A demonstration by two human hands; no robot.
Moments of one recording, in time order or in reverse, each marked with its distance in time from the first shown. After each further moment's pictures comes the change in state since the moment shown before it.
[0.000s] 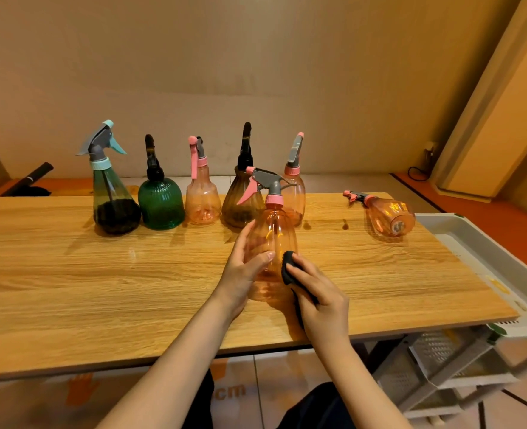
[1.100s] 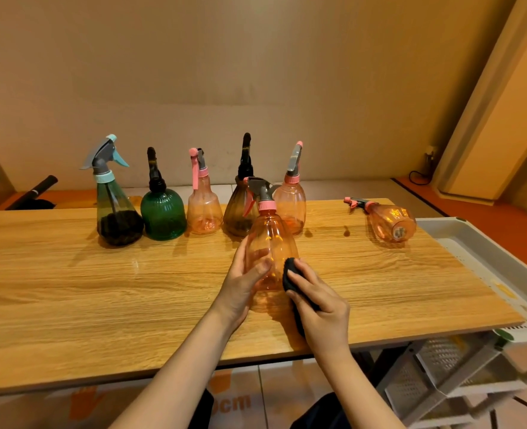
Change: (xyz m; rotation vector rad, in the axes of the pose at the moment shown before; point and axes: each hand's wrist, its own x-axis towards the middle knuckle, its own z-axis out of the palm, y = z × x) left_hand -0.004 0.004 -0.001 -0.104 -0.021 -0.062; right_hand -0.001 0.000 0.008 0.164 0.048 0.058
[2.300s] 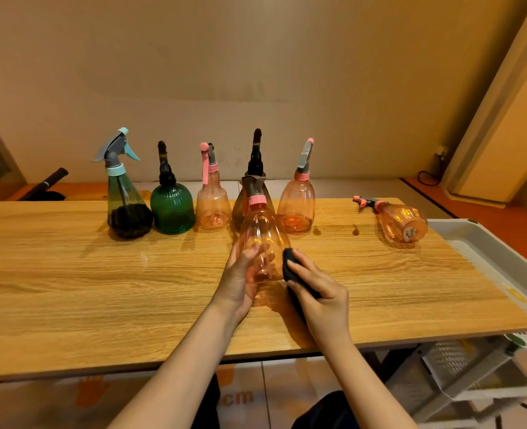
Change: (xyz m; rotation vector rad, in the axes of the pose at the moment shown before) left_hand 0.002 0.004 -0.010 -0.192 0.106 0.002; right_hand 0.014 -0.004 0.010 0.119 -0.079 0.047
